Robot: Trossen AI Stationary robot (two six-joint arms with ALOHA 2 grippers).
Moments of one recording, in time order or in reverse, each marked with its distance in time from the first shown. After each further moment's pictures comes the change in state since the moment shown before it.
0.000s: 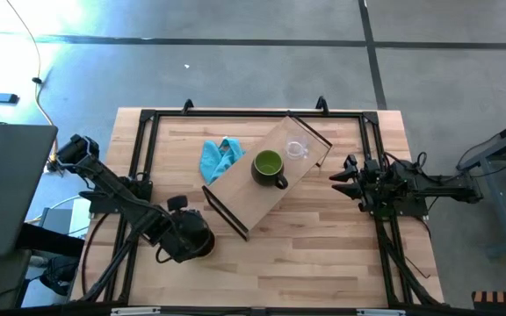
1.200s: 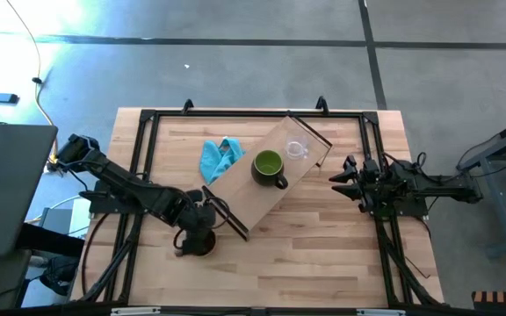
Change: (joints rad) left arm 0.212 0.002 0.001 0.121 0.256 0.320; right arm 0.000 0.000 0.000 -0.016 -0.014 0.000
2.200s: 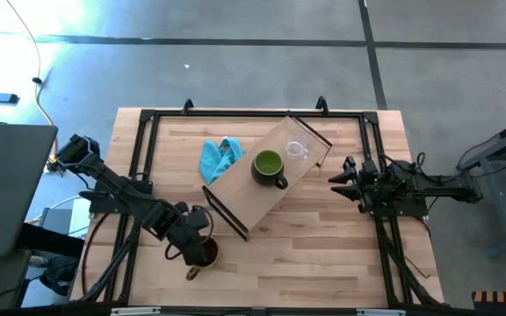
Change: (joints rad) left arm -0.135 0.002 -0.002 0.003 -0.036 -0.525; right arm 0.000 0.000 0.000 -0.030 -0.004 0.002
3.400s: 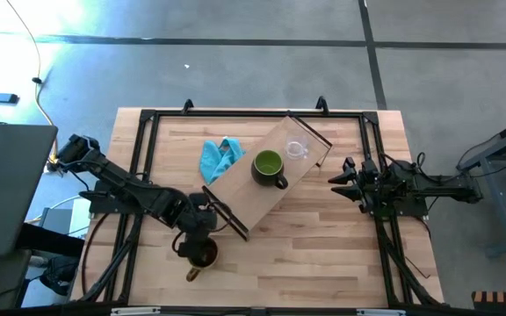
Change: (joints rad) left arm 0.116 0.004 0.040 0.005 0.072 0.672; right arm 0.000 0.000 0.000 0.008 -0.014 0.050
